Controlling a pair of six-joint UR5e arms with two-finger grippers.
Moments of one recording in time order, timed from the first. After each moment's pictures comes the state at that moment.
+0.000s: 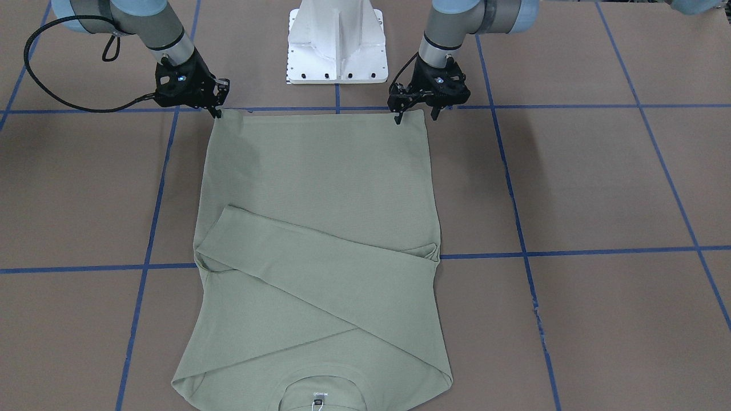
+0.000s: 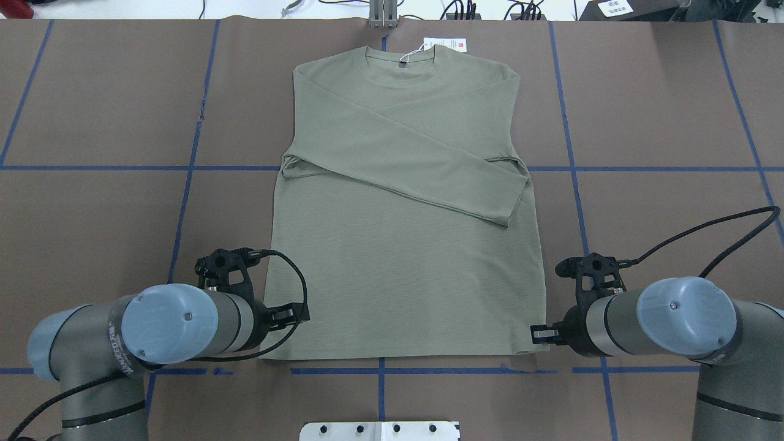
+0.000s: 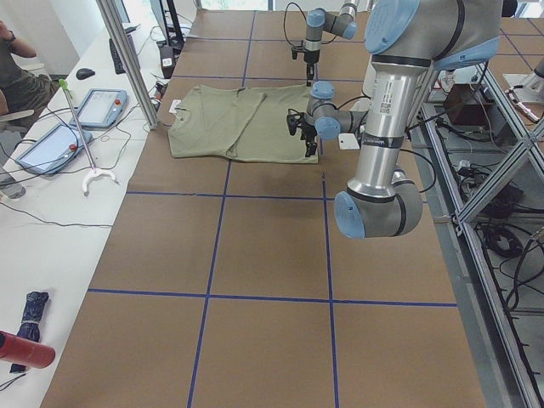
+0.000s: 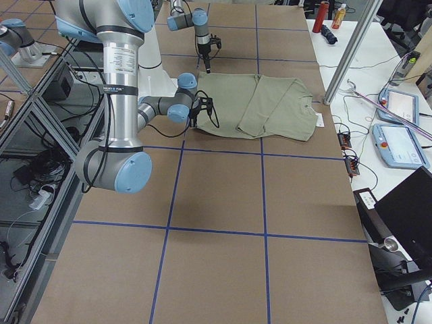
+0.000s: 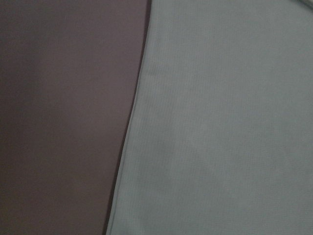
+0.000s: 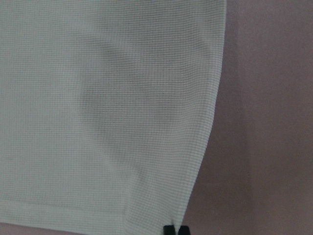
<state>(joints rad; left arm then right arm) -0.26 -1.85 -2.01 -1.74 -1.64 -1.63 0.33 -1.60 2.09 -1.17 1.80 1.32</state>
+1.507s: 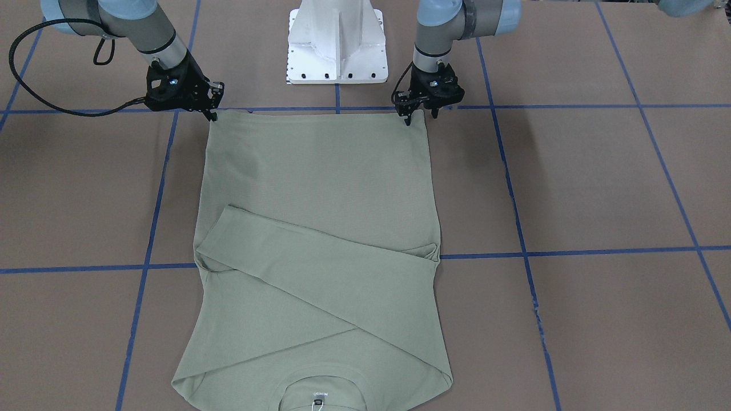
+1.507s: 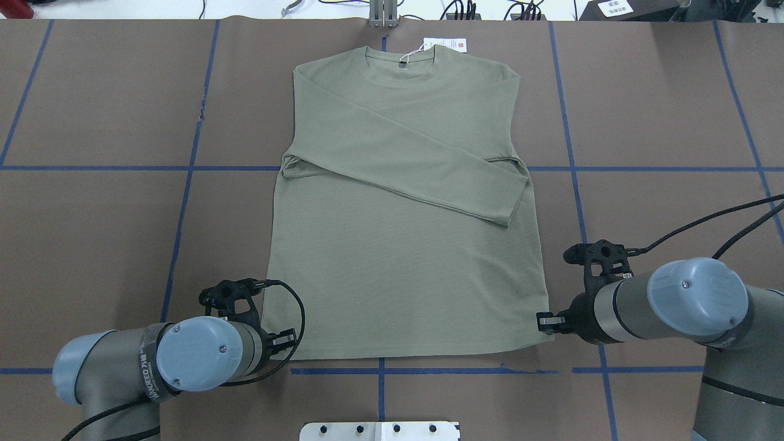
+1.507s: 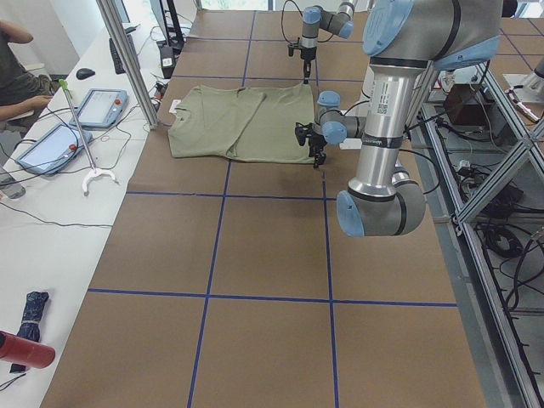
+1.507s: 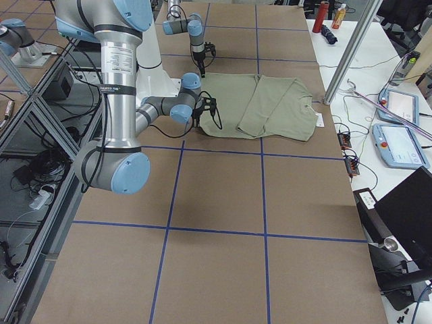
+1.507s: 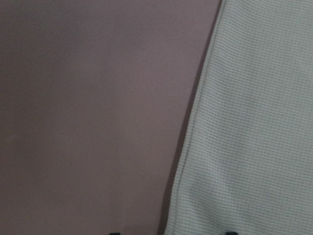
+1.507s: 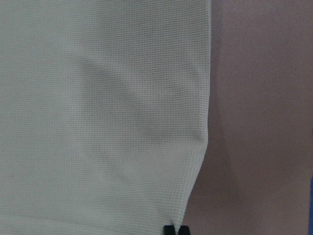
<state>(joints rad) -0.20 -1.86 -1.95 -1.67 -1.61 -1.69 0.38 -1.60 2.09 -1.17 1.85 1.32</state>
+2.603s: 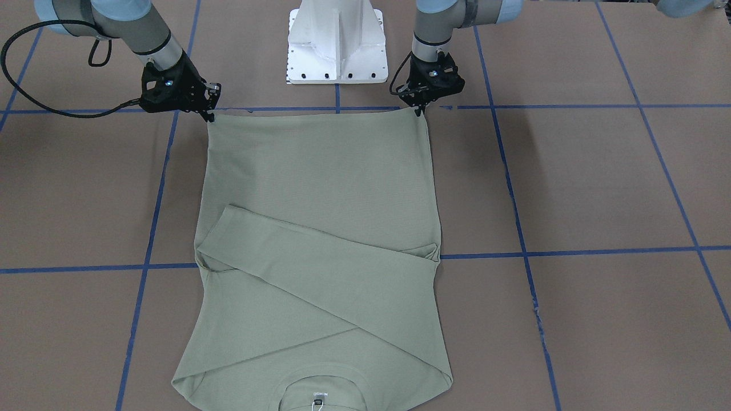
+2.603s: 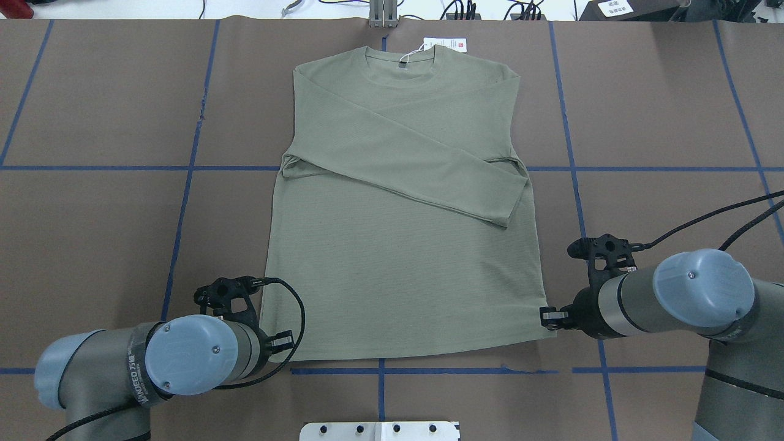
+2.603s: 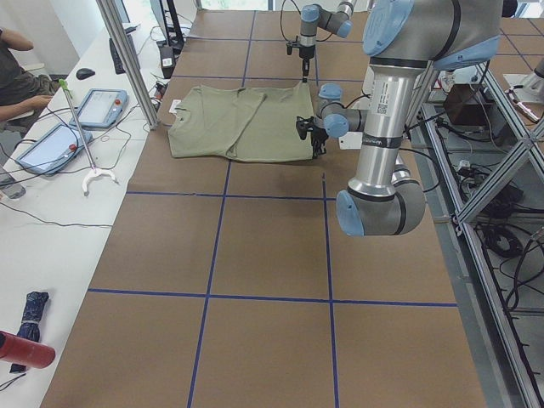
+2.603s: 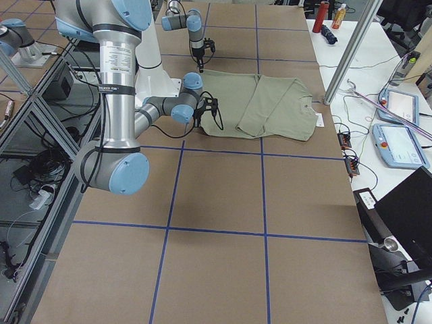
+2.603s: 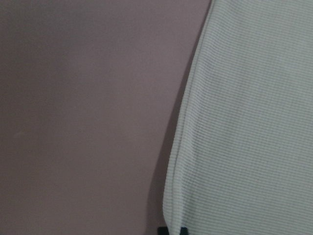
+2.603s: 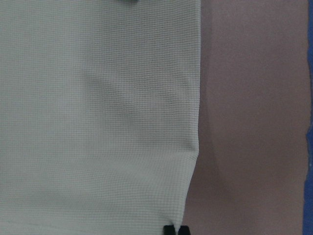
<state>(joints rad) -0.20 -1.87 -2.04 -1.59 -1.62 -1.69 0.40 -1.60 2.09 -1.17 1.88 1.32</state>
